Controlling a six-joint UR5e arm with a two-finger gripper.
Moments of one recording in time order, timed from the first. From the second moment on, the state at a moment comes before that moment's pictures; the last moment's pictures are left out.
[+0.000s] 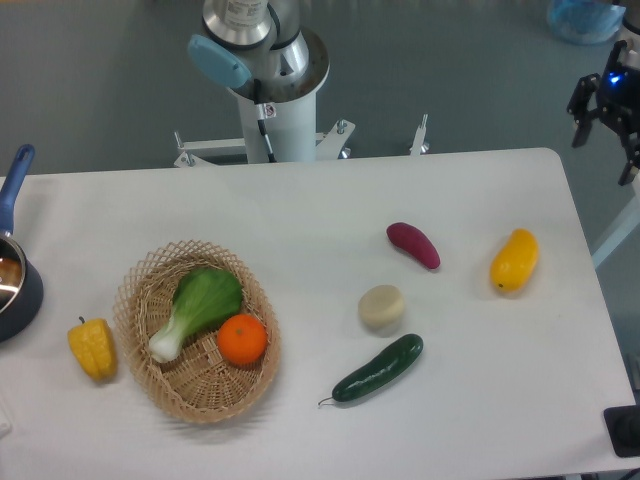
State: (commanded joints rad) arm 3.10 -1.86 -1.45 -1.25 1.34 2.22
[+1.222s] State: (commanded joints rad) arm 3.06 -1.84 -1.58 -1.08 1.30 1.92
